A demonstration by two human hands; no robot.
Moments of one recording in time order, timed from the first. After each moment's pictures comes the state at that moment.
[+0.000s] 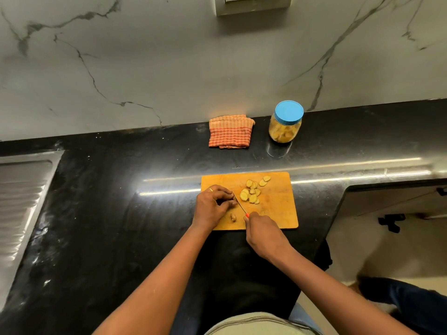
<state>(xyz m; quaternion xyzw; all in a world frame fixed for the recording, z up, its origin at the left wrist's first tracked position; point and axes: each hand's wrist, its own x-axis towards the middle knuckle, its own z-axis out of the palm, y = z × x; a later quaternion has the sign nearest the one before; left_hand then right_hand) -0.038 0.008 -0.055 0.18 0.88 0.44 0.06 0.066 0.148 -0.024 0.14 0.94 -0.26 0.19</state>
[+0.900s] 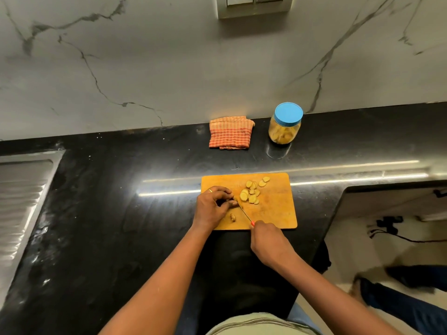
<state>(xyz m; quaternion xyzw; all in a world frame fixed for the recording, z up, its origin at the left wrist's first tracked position) -0.034 0.009 -0.057 0.17 0.87 0.45 0.05 0.081 0.149 -0.018 0.19 0.92 -0.24 0.24</state>
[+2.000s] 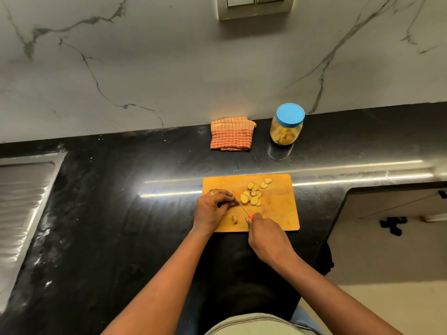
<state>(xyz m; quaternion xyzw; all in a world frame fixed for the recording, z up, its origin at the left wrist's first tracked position) -0.036 0.005 -0.062 0.20 0.88 0.44 0.02 0.072 0.147 -0.019 0.14 0.95 -0.23 0.16</state>
